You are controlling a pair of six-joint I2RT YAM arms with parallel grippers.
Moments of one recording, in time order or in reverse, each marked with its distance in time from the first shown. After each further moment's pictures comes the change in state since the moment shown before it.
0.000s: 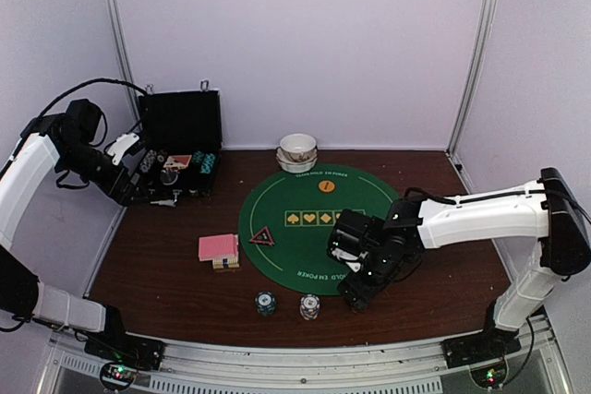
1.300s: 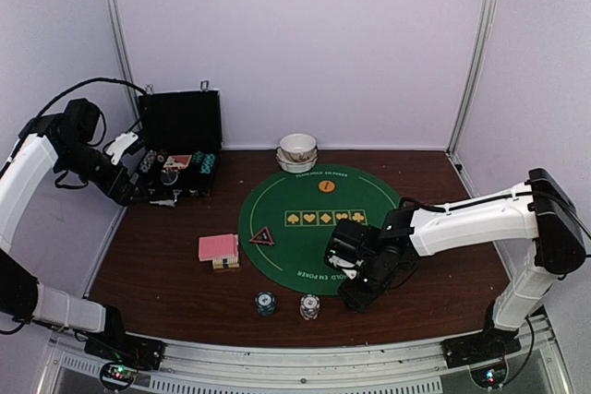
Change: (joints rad) left arm 0.000 -0.009 0.002 -0.002 0.000 0.000; right arm 0.000 0.041 -0.058 0.105 -0.047 0.016
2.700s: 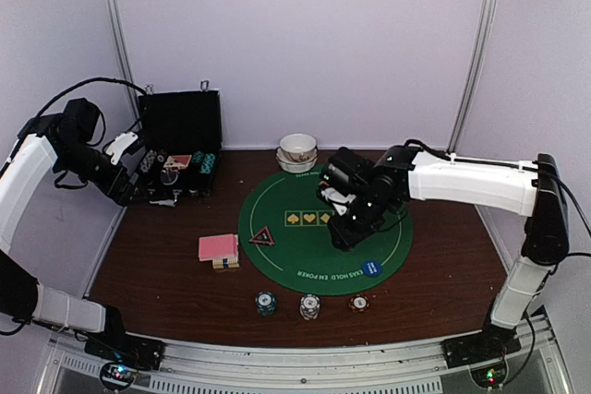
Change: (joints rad) left arm 0.000 -0.006 0.001 -0.004 0.000 0.005; right arm -0.147 0.060 0.382 -0.171 0.078 -0.056
